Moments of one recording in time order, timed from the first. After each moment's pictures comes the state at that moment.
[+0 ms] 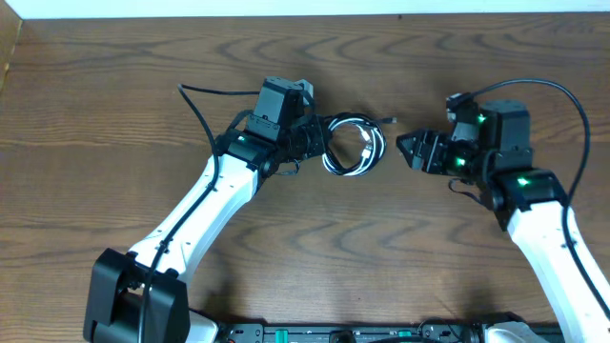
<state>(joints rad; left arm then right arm) -0.43 1.59 1.15 -0.42 0.37 -0.64 0.16 1.29 0.92 -0.42 -0.44 0.46</state>
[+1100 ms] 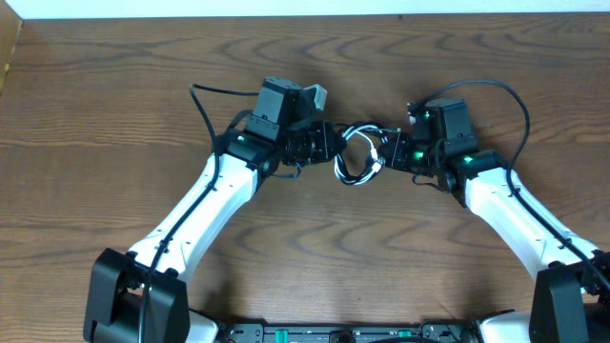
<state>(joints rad) -0.42 1.59 1.15 -0.42 0.56 -0.59 0.27 1.55 0.92 -0.26 -0.40 0.53</state>
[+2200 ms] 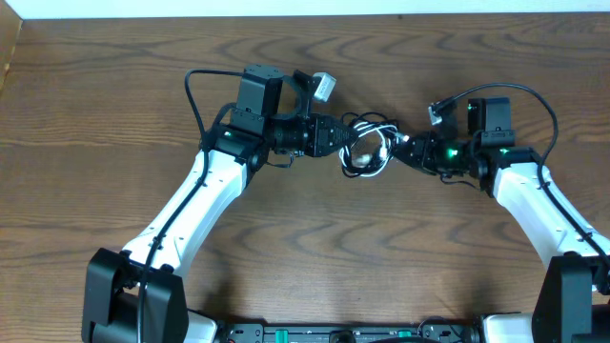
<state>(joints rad) -0.36 1.59 1.15 -0.26 0.93 -0.39 0.08 1.56 0.92 -0.36 -0.73 0.45</state>
